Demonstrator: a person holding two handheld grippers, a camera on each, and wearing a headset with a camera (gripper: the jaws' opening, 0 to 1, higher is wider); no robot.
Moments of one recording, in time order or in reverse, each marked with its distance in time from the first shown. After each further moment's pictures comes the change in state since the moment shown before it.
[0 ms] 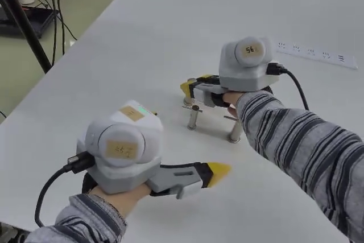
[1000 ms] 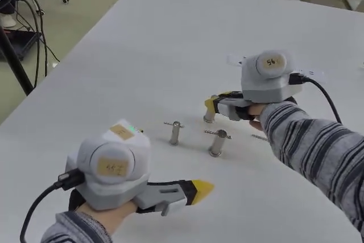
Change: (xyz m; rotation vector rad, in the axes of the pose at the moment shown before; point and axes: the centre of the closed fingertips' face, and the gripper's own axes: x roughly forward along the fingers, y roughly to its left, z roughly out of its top) left arm 0.004 -0.006 -0.001 0.053 0.018 -0.009; right arm -0.081 -0.059 -0.016 -0.022 0.076 -0.129
